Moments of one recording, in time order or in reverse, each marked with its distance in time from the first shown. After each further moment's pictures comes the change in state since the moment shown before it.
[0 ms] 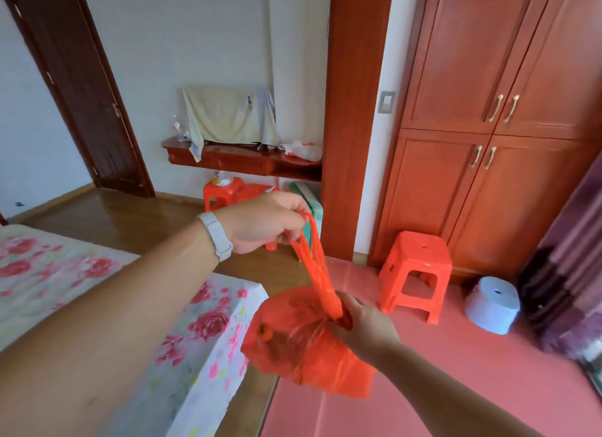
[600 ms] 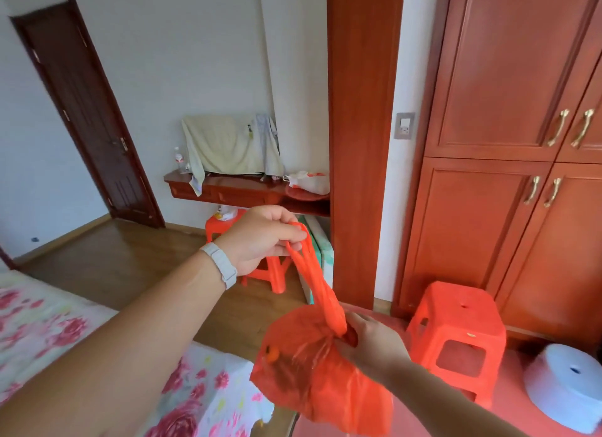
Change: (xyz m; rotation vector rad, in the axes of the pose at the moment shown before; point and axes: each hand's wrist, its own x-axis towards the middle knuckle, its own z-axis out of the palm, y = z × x) left_hand 0.314 -0.006 -0.055 -0.182 0.276 0.008; right_hand 0.293 0.150 -0.018 0.022 0.076 -0.121
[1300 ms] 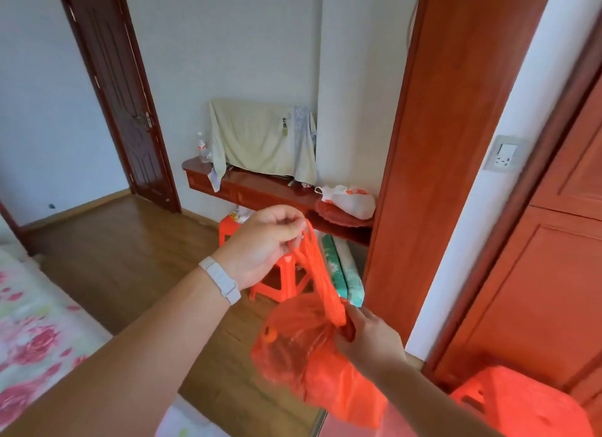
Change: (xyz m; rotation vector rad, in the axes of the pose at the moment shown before) left_hand 0.266 -0.057 -0.128 -0.293 0.106 0.126; right_hand 0.327 0.035 0.083 -0.076 -0.027 -0.036
